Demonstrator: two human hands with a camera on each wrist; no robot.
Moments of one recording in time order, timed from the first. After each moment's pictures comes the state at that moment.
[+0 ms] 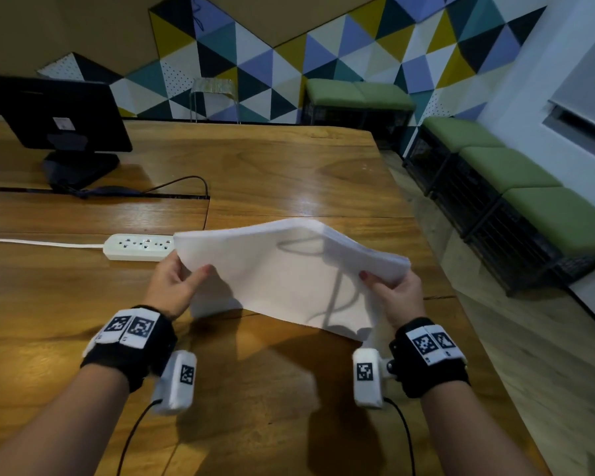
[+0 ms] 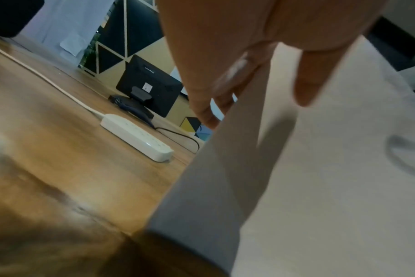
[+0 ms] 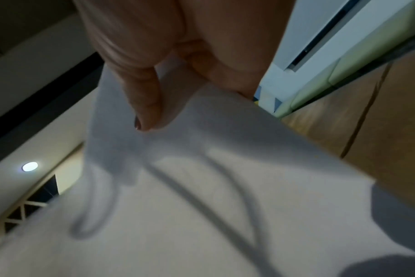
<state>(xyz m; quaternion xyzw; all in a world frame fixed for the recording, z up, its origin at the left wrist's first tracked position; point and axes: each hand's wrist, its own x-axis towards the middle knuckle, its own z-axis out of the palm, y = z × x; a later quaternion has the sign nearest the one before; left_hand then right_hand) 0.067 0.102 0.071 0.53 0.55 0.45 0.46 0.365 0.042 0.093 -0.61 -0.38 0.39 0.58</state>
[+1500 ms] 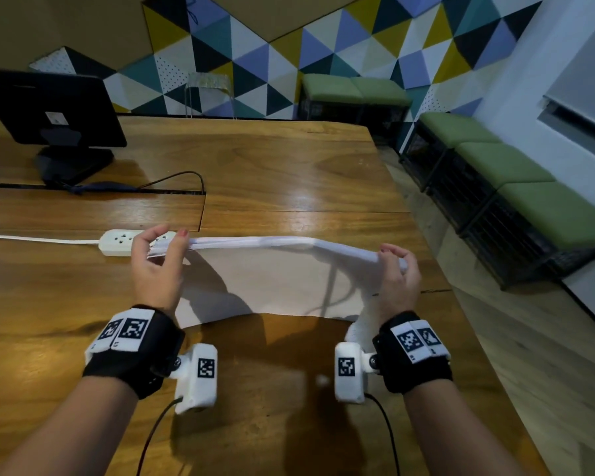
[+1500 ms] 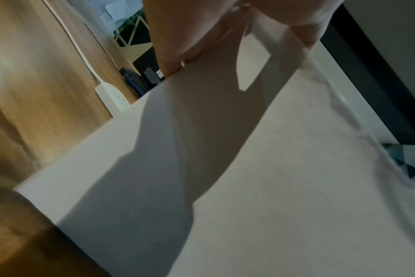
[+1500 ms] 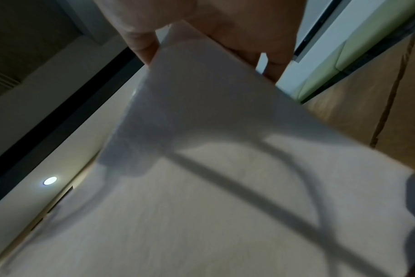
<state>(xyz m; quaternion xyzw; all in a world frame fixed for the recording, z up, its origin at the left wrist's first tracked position) 0.078 0.093 0.084 0.39 0.56 0.62 0.39 0.348 0.041 0.103 -0.63 -0.31 0.30 0.65</state>
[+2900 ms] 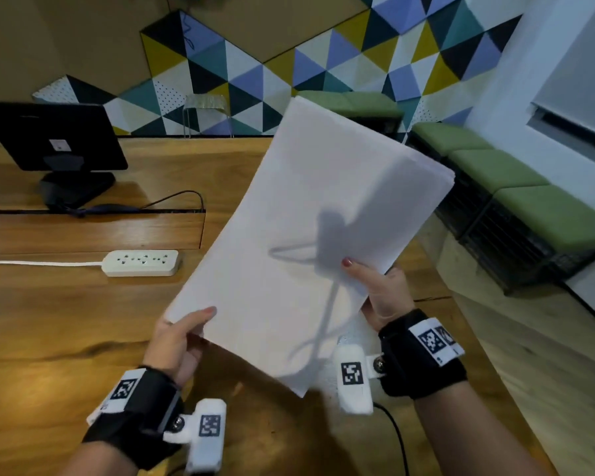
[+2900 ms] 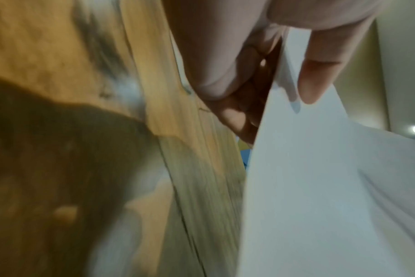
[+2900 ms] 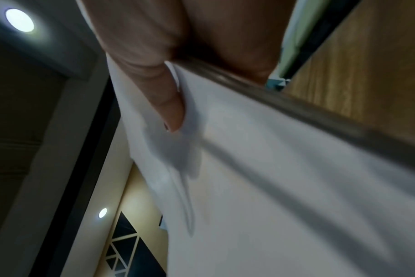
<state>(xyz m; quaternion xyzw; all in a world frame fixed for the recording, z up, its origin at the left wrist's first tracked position) 0.077 0.056 0.053 0.27 0.42 0.55 0.67 0.339 0.048 0.117 -0.45 -0.30 0.51 0.67</state>
